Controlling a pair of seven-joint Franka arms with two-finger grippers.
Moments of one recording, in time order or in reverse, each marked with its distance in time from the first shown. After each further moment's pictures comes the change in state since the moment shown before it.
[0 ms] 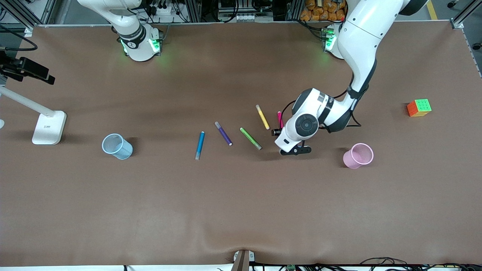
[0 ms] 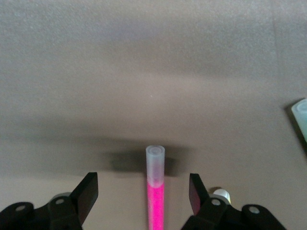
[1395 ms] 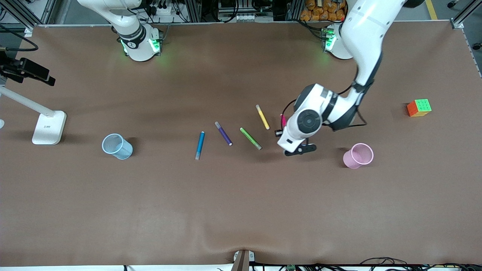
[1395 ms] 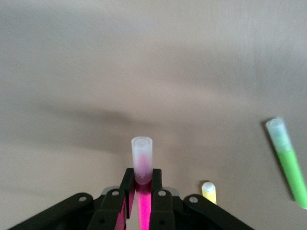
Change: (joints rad) left arm 0.025 -0.109 0.017 0.032 0.030 -0.107 -0.114; right arm 0.001 0.000 0.002 0.000 0.000 0.016 0.000
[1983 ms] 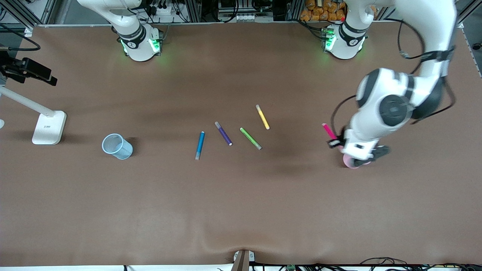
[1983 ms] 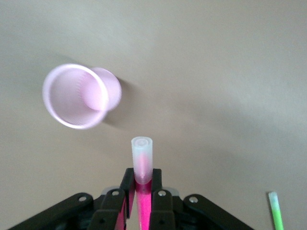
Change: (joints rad) left arm 0.270 -0.213 0.007 0.049 0.083 -0.120 0.001; right arm 0.014 0.002 0.003 0.000 0.000 0.001 0.000
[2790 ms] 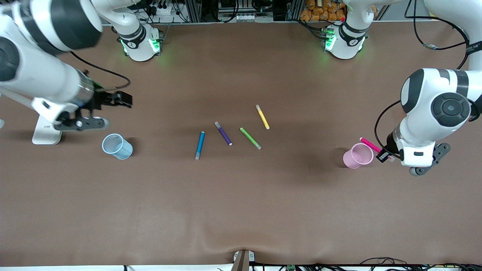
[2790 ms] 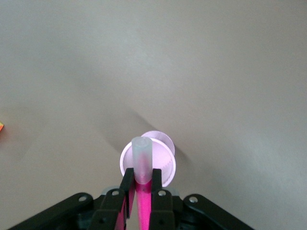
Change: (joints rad) left arm 0.103 0.017 0.006 0.039 0.209 -0.001 -0.288; right arm 0.305 0.241 0.007 0.004 0.002 0.127 0.114
